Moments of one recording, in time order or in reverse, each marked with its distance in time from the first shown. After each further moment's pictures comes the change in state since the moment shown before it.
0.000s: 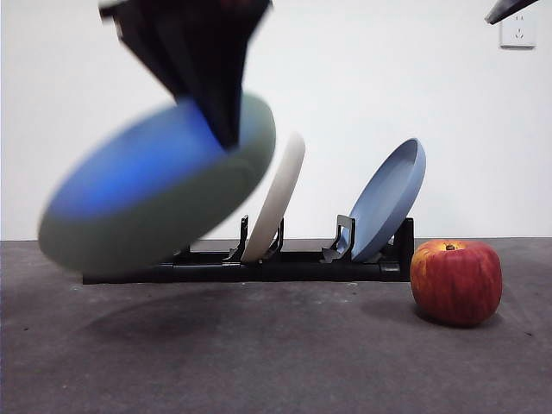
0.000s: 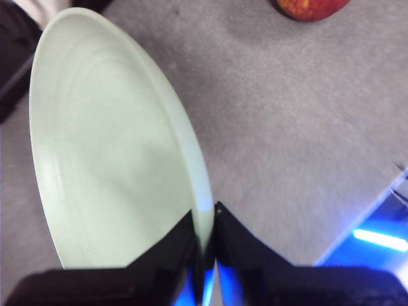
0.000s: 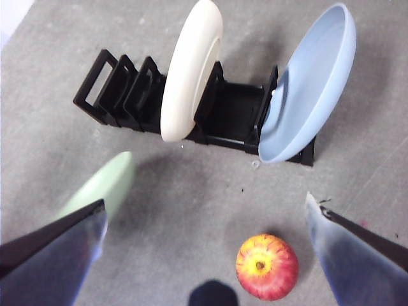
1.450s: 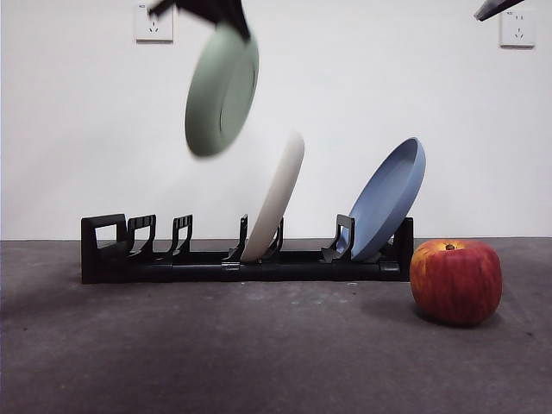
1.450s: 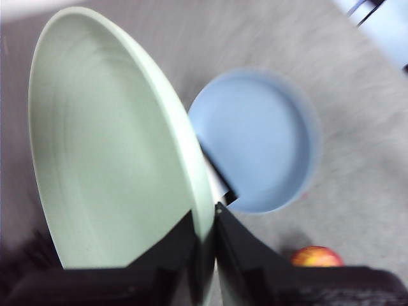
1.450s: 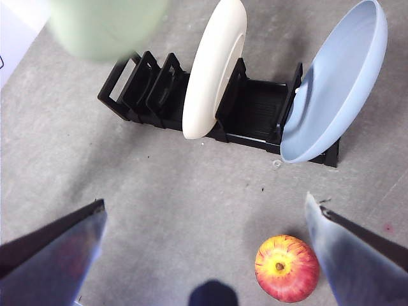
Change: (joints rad) left arm 0.612 0.595 1.356 -0.382 0.595 0.159; right arm 0.000 0.000 0.000 0.005 -0.067 0.000
